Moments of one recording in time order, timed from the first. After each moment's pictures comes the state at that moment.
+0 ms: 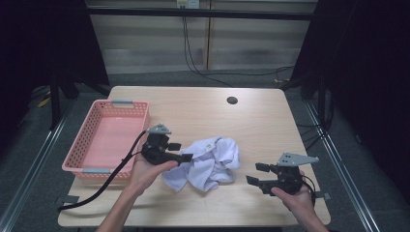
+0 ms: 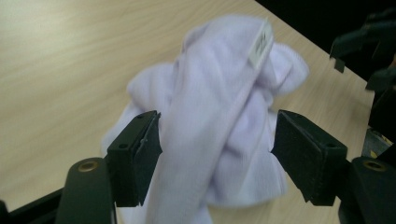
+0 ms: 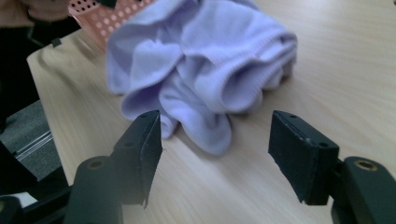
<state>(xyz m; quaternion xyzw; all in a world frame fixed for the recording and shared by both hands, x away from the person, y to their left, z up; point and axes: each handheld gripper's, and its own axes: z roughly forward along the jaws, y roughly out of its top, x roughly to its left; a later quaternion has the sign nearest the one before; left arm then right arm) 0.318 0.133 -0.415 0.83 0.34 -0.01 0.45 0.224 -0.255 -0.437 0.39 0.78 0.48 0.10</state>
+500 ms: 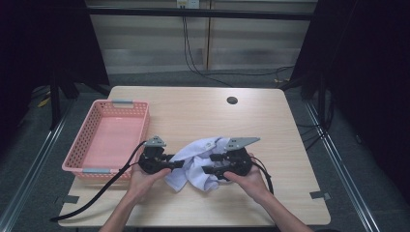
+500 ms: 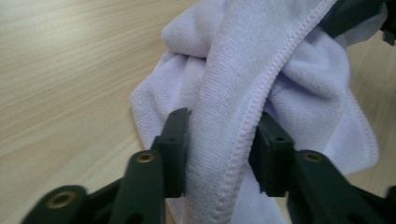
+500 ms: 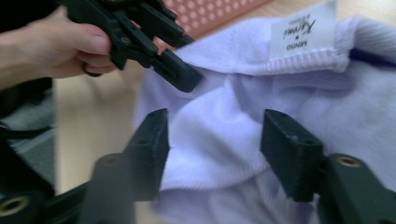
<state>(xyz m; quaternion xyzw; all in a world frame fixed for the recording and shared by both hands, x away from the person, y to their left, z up) 0.333 0.141 -0.476 0.83 0.34 0.00 0.44 0.291 -0.142 -0.445 0.31 0.82 0.48 0.04</state>
